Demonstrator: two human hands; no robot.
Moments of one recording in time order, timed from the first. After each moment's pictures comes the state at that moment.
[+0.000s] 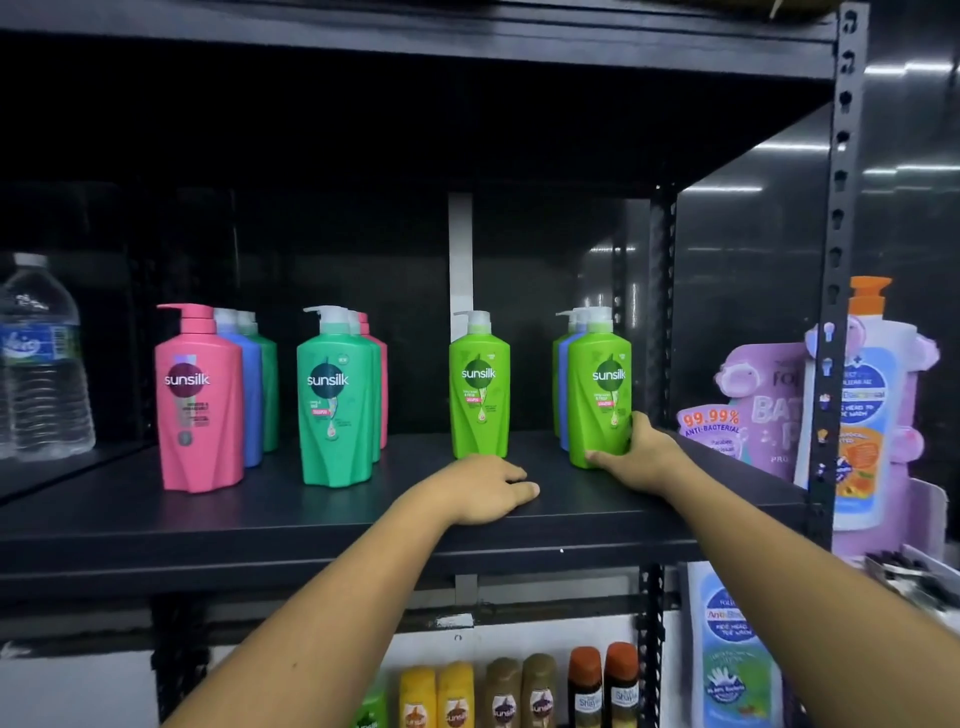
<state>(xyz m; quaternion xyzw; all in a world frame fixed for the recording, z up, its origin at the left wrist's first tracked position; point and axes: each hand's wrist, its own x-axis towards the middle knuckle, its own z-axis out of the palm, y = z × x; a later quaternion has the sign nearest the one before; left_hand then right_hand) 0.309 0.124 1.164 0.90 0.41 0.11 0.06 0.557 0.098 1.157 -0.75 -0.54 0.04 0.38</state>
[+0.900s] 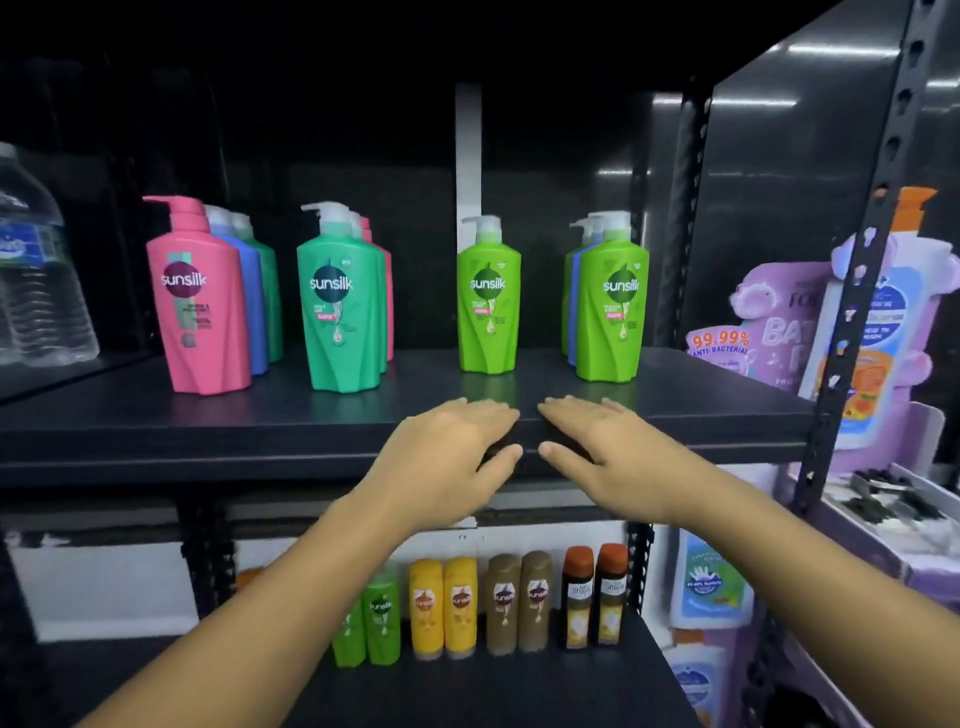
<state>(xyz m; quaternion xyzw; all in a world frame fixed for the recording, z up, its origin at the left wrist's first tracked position) 0.244 0.052 1.105 0.89 0.33 0.27 -0.14 0.462 -0.005 1.116 -0.60 -0.78 -0.12 0.16</state>
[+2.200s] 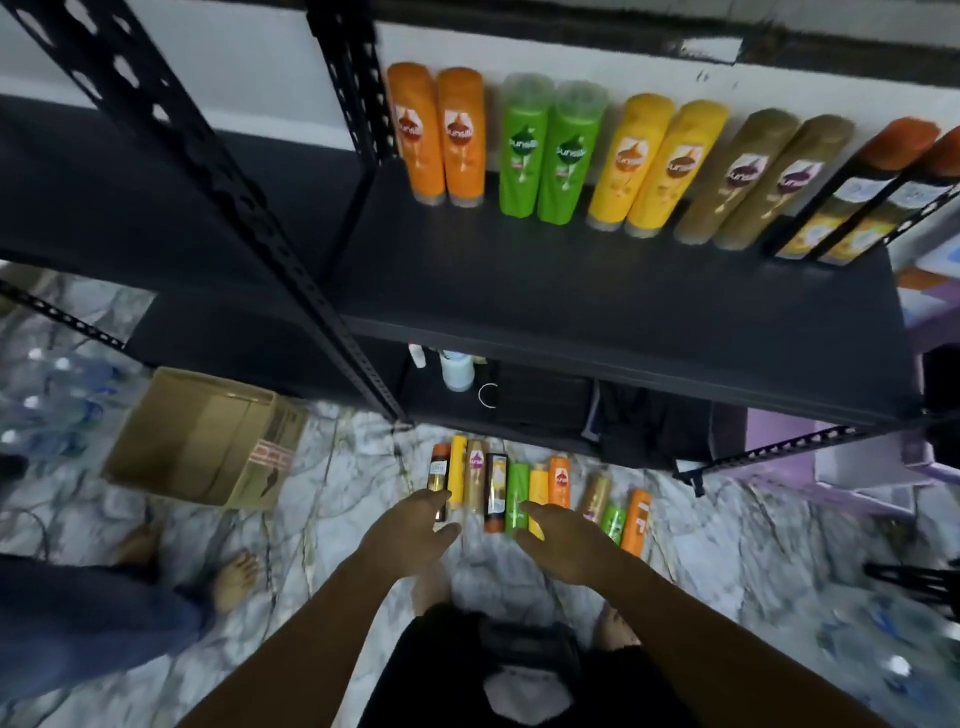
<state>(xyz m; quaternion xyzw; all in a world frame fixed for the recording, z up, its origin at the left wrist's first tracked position) -0.006 -0.117 0.586 0.63 0.64 -0.07 0.44 0.239 -0.113 0.588 -0.58 -0.66 0.45 -0.15</state>
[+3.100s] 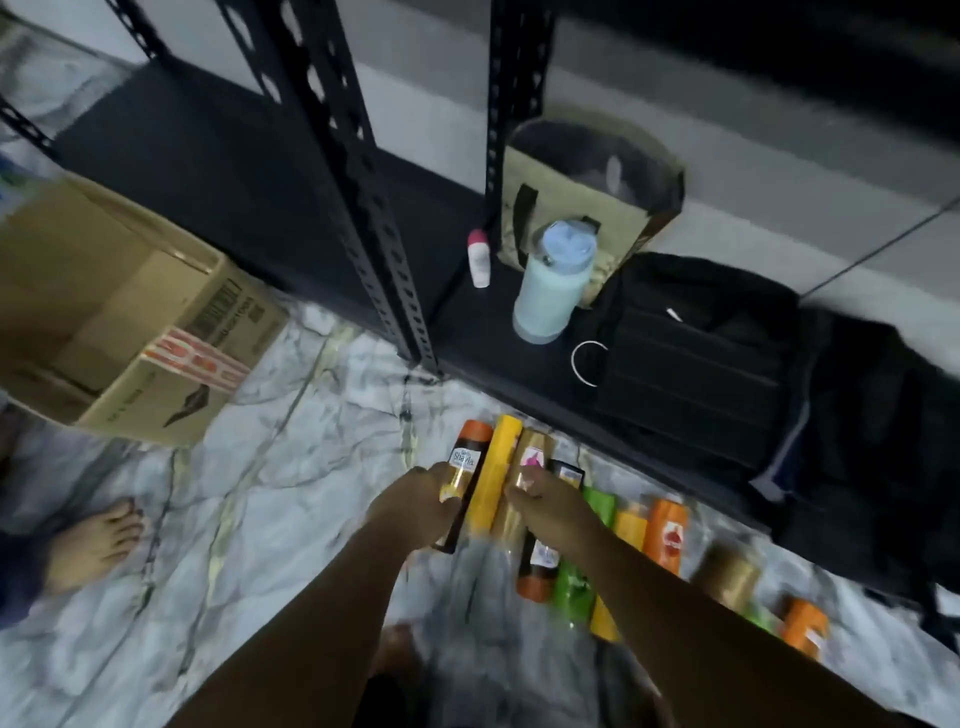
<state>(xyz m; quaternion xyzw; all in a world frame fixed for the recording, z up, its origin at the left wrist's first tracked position) -0.072 -0.034 0.113 0.51 0.74 -0.06 0.44 0.125 0.021 0.119 -0.62 -0.56 0.54 -0.09</state>
